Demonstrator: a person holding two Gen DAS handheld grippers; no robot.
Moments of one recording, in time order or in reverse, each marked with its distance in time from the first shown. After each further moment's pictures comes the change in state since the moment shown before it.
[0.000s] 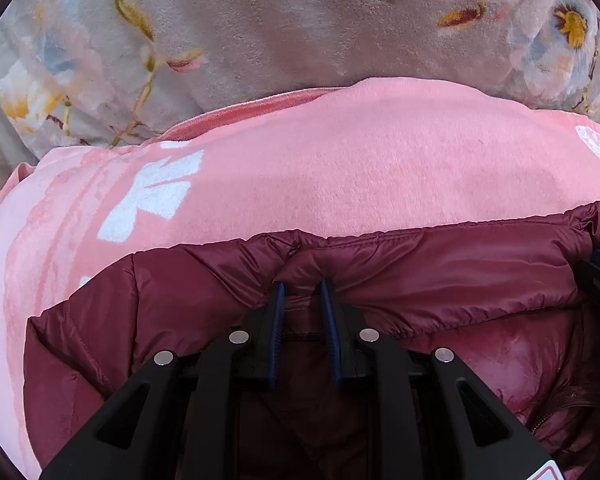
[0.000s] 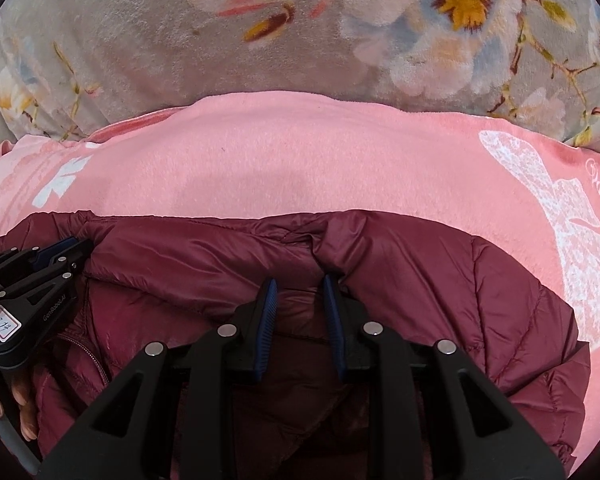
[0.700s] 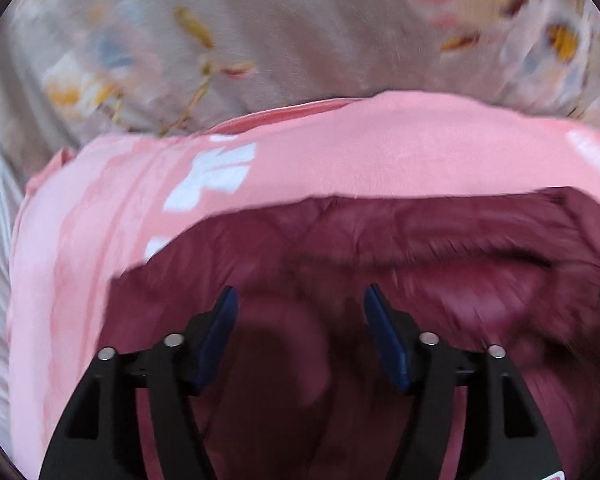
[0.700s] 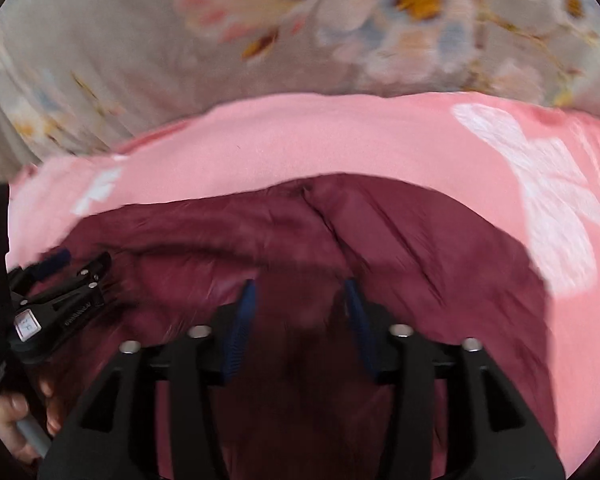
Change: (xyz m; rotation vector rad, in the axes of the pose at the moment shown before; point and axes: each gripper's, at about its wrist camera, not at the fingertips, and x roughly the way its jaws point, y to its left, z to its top) left arm -0.082 0.031 -0.032 -0.057 -0.001 0.023; right arm -0.100 -0.030 -0.037 0.118 0.018 0.080
